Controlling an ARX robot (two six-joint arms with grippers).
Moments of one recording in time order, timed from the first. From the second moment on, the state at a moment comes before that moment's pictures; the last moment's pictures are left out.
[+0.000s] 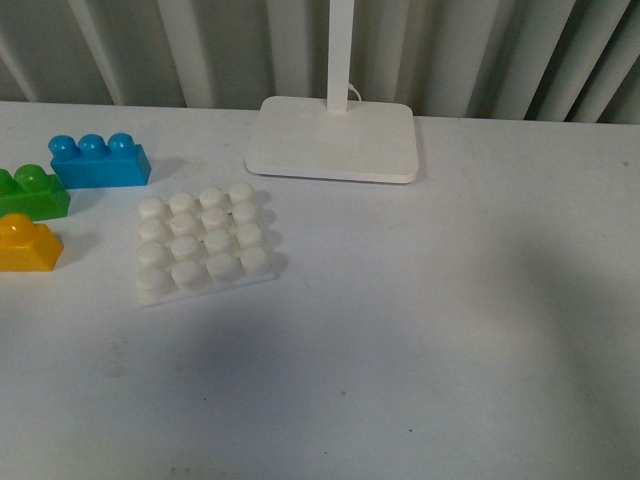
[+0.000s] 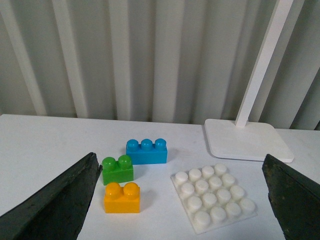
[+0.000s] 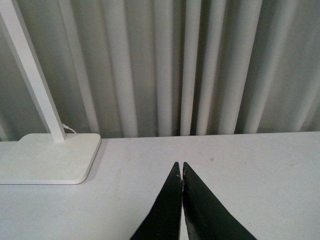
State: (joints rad) left arm 0.00 0.00 0.01 0.00 0.00 0.00; right arm 0.00 1.02 0.07 0.94 0.00 0.01
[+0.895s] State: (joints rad) left arm 0.00 0.00 0.01 0.00 0.00 0.00; right arm 0.00 0.41 0.01 0.41 0.00 0.00
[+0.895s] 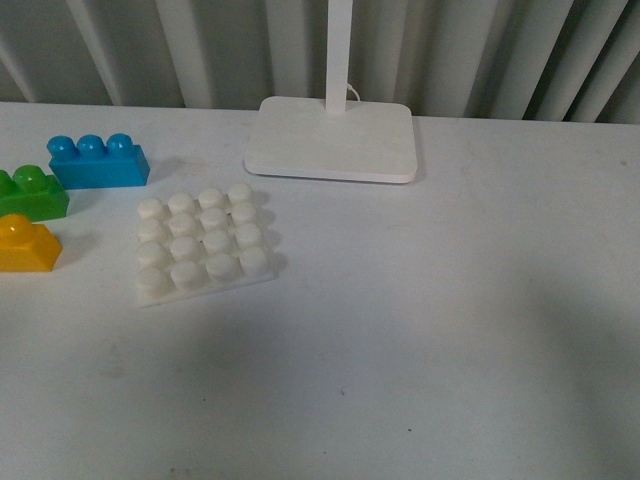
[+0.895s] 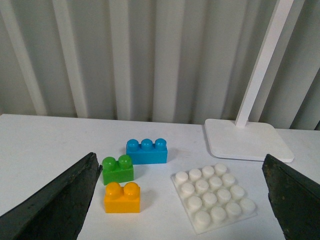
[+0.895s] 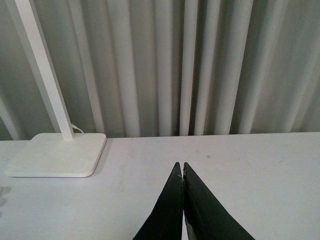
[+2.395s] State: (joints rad) left arm 0.00 0.85 0.09 0.41 0.12 -0.30; right arm 0.00 0.00 0.01 0.00 0.00 0.00
